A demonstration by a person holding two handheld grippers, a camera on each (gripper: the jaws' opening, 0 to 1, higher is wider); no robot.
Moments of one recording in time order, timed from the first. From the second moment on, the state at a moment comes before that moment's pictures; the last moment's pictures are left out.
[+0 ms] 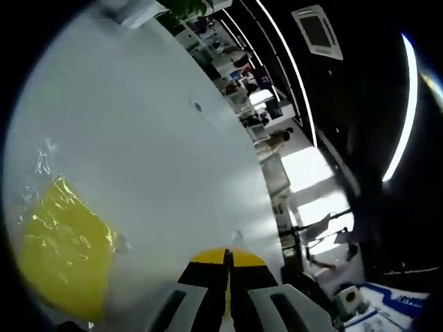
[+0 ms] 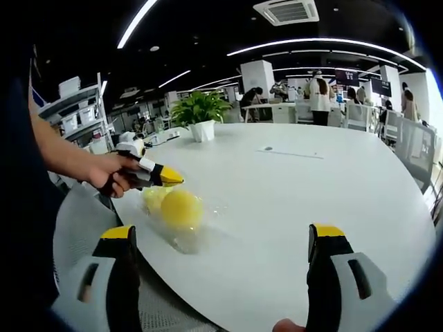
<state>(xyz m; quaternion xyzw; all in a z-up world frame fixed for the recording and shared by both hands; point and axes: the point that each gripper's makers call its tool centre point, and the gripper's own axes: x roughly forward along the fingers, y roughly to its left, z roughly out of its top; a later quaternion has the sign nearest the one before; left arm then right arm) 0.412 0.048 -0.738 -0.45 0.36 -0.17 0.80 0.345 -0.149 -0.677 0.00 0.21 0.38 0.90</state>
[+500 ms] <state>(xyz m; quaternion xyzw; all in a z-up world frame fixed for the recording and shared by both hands) 0.417 0.056 -0.770 -0.34 0.41 -0.16 0.83 0.349 -0.150 -0.681 0.01 0.22 0.37 0.90</state>
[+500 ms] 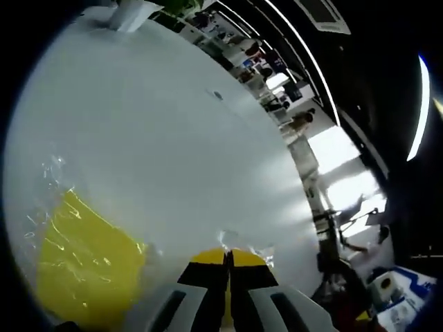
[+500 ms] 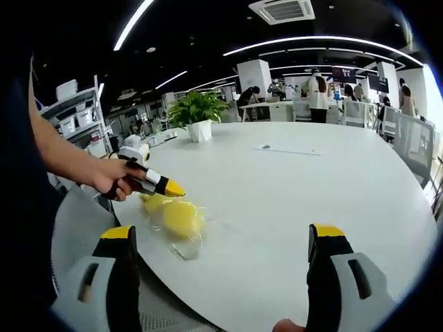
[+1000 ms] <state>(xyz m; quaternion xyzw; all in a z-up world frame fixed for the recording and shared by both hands) 0.422 0.060 -0.784 -0.21 0.43 -0.20 0.86 0.348 -0.147 -0.681 0.02 0.21 0.36 0.91</state>
